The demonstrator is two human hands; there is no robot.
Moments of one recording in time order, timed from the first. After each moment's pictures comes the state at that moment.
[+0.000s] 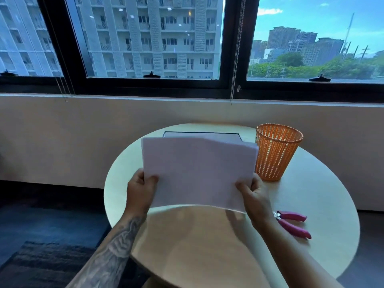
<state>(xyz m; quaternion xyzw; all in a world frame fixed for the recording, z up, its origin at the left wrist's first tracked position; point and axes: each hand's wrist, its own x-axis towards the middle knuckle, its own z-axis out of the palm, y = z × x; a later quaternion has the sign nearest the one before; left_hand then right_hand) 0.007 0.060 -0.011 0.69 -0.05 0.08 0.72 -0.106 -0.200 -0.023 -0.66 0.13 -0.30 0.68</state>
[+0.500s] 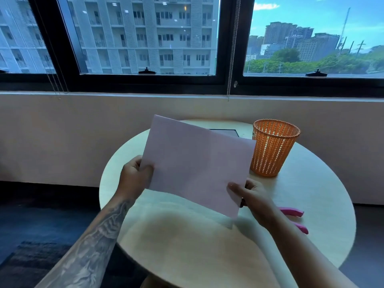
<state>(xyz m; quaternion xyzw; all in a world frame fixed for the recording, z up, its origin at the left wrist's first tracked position) 0.029 0.067 0.014 0.74 -0.13 0.06 0.66 -0.112 -0.221 -0.027 -0.68 0.11 -0.15 0.71</state>
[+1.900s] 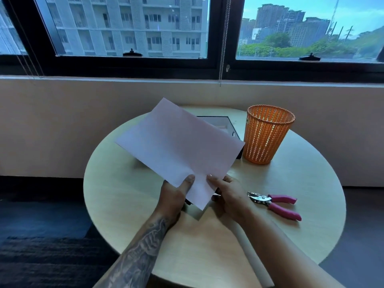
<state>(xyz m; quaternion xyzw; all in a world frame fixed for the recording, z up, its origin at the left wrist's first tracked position) -0.024 -0.030 -0.056 0.61 -0.11 -0.11 0.77 -0.094 -0.173 -0.038 -0.57 0.21 -0.09 0.79</state>
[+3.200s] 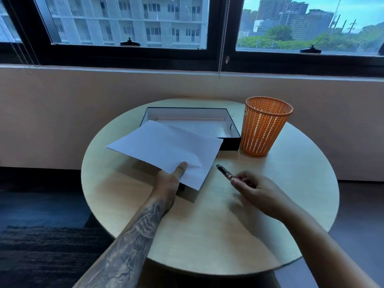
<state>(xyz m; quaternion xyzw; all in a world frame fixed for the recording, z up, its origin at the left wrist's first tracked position) -0.011 -0.030 -0.062 0.60 -0.05 -0.13 0.79 -0.166 -0.237 -0.015 -0.88 0.17 -0.04 0.43</state>
